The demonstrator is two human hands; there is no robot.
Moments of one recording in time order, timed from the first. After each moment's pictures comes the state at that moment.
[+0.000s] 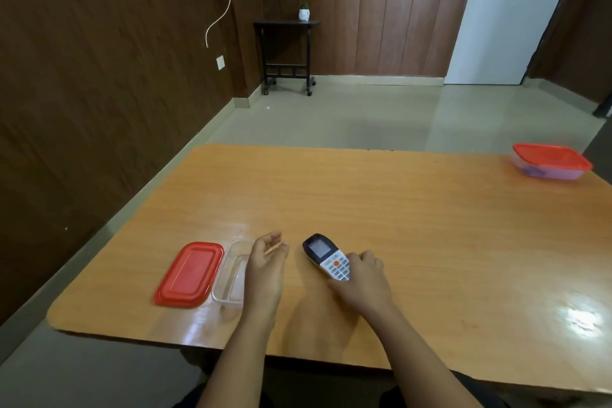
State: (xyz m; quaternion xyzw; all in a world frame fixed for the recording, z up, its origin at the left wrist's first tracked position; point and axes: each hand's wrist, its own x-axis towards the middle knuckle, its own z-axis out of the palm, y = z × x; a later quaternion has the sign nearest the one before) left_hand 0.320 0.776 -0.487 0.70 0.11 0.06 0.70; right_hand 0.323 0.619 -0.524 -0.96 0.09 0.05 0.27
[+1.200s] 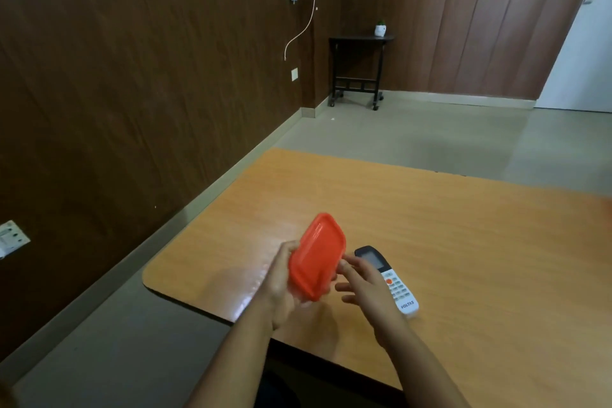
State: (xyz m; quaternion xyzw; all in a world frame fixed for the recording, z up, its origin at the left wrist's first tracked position) left_hand 0.305 0.837 -0.468 0.54 0.16 -0.13 0.82; right_hand 0.313 0.686 -0.497 -0.72 0.04 0.11 0.69
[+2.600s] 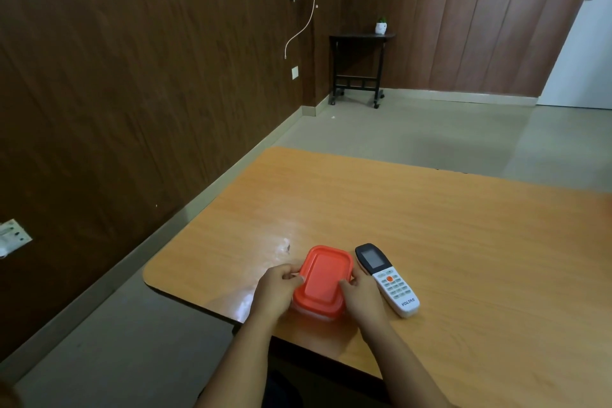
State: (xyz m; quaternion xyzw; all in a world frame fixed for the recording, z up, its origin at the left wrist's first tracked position) left_hand 0.310 0.852 -0.510 0.81 0.17 -0.04 0.56; right_hand 0.332 0.701 -0.535 -0.85 0.06 0.06 0.53
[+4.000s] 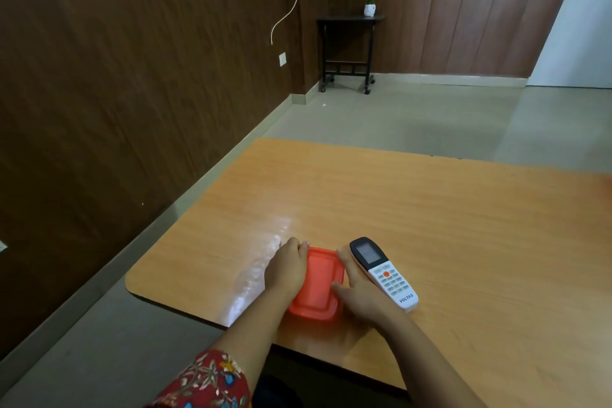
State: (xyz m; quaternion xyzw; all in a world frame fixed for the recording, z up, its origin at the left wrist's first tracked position) left_hand 0.379 0.834 -0.544 0.94 0.12 0.05 0.31; right_hand 0.334 0.680 -0.512 -0.88 -0.06 0.18 0.42
